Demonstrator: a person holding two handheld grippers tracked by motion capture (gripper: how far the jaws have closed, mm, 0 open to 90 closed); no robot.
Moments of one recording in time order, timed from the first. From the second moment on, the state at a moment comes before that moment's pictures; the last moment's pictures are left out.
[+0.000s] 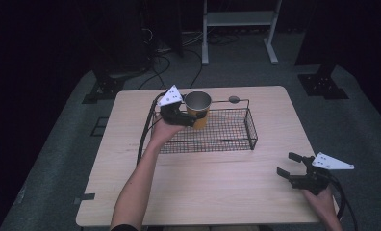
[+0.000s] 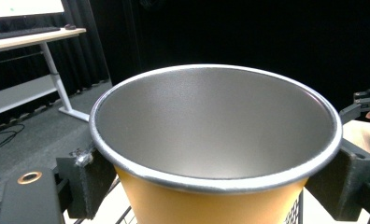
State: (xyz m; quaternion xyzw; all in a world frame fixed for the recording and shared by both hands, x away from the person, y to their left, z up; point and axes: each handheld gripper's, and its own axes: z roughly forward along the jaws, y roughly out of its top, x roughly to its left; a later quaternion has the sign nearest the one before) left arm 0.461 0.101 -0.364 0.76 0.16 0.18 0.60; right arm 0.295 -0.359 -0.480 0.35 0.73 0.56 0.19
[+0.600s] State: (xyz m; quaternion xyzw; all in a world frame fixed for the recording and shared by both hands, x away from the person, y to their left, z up) left arm 0.479 0.097 -0.385 0.76 0.16 0.18 0.60; right arm 0.295 -0.359 -0.480 0.35 0.73 0.56 0.19
